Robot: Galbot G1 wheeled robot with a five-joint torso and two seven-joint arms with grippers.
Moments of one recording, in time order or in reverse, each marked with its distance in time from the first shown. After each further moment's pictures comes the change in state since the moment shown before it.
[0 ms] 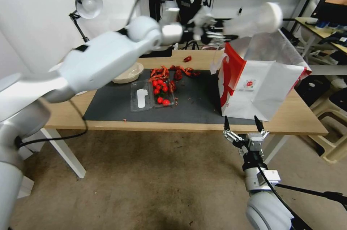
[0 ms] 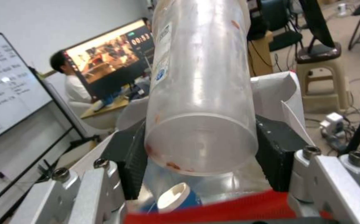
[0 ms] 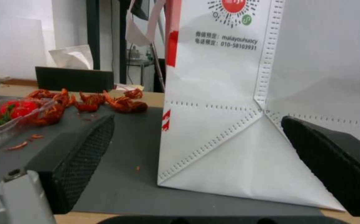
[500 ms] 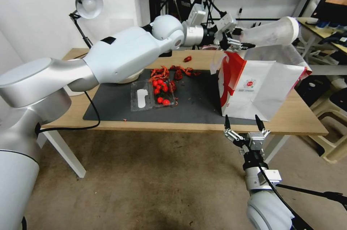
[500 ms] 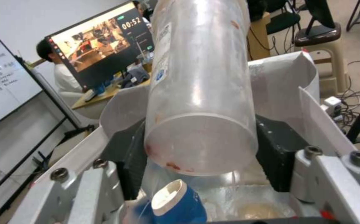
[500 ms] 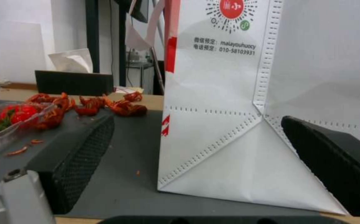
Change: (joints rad) left arm -0.041 -0.086 0.072 0.094 0.000 0.001 -0.004; right arm 0.001 0.004 0.003 0.005 0.003 0.002 0.001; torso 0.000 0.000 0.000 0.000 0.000
